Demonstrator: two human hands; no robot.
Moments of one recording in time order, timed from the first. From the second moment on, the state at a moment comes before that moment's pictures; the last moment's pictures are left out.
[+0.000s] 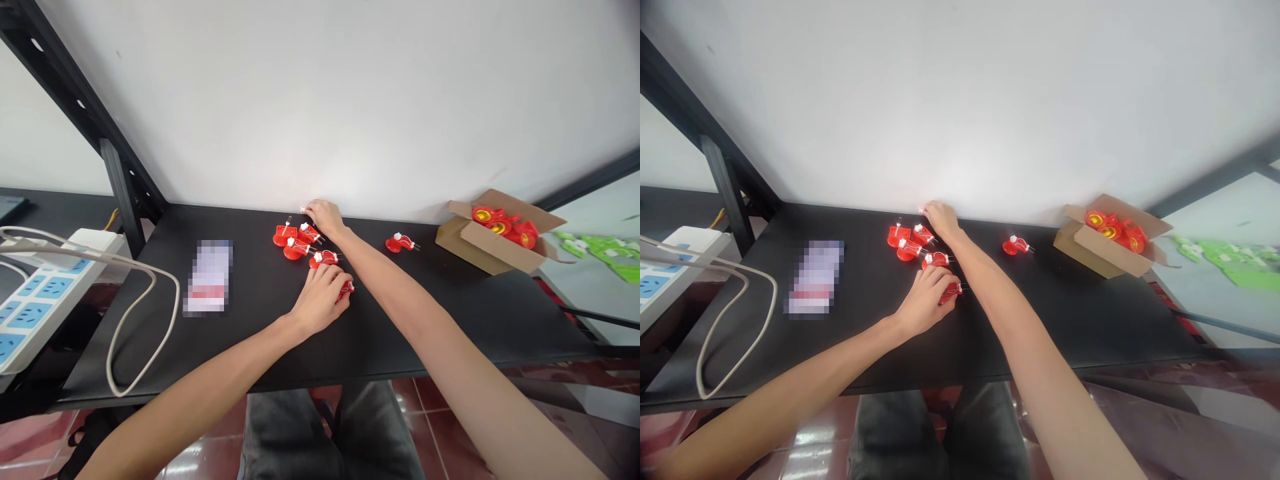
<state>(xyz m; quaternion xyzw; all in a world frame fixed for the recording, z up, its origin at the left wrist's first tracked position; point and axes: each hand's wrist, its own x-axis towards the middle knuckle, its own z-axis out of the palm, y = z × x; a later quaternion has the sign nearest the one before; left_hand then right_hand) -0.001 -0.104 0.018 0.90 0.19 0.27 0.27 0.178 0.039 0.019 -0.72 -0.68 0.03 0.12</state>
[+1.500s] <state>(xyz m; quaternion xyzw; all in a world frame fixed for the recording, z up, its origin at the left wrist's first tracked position) -0.017 -0.015 0.000 0.61 0.48 0.48 0.41 0.143 -0.135 0.065 -0.60 -0.57 0.53 0.19</state>
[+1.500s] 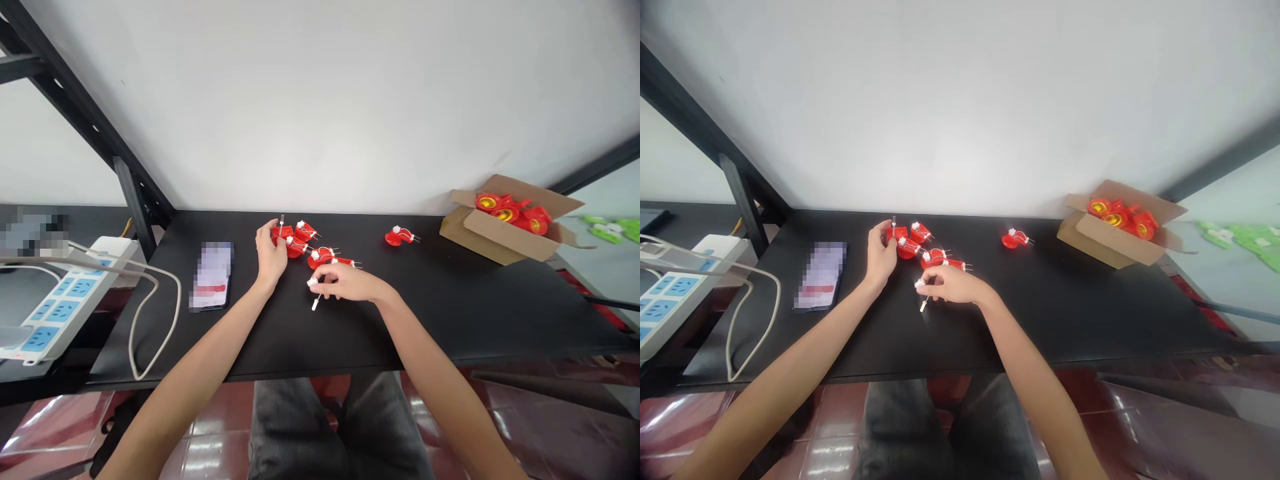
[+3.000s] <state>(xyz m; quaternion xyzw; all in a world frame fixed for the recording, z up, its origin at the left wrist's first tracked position) -0.011 -0.057 0.024 0.77 0.14 0.27 0.56 0.197 -0.150 0.062 -0.54 -0.47 0.54 0.44</state>
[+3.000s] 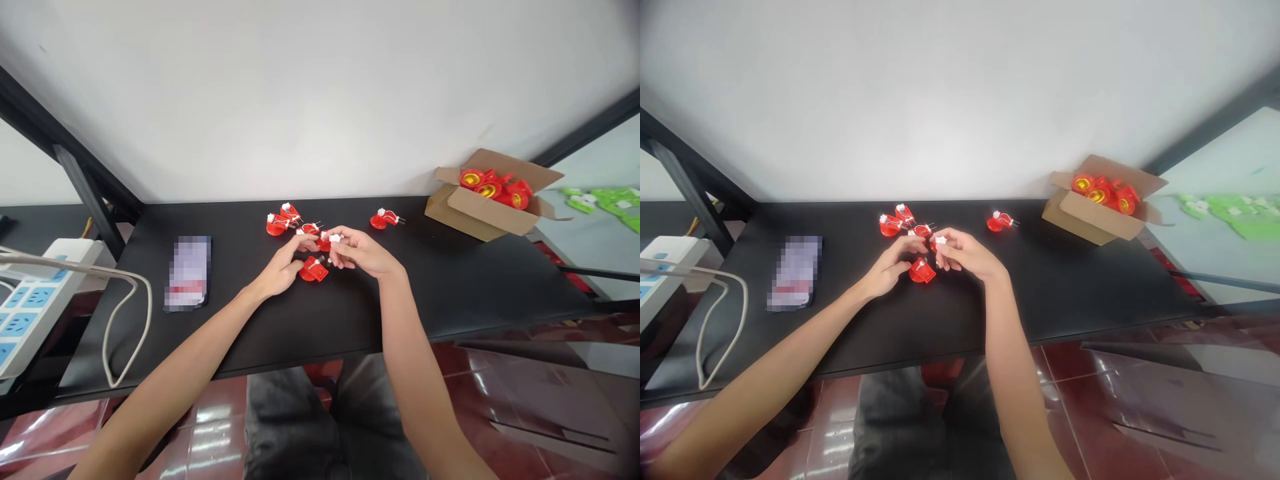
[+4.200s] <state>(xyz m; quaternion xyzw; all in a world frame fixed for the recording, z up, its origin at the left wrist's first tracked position) -0.007 -0.064 0.013 0.83 0.19 0.27 0.45 0.179 -0.143 0.052 -0.62 -0.54 0.37 0.43</state>
